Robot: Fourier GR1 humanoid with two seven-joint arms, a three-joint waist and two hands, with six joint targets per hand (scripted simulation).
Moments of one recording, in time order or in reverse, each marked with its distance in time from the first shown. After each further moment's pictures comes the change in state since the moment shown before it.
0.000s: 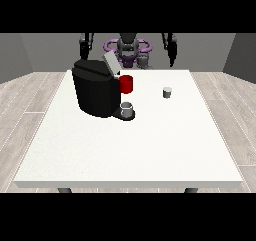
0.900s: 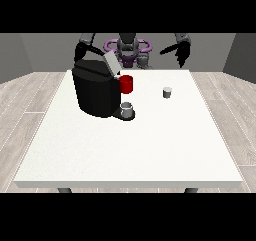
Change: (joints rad) left arm -0.078 0.310 0.041 0.108 -0.168 -0.219 -0.181; right arm -0.030 0.044 -0.022 0.026 0.146 -0.192 -0.022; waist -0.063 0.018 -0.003
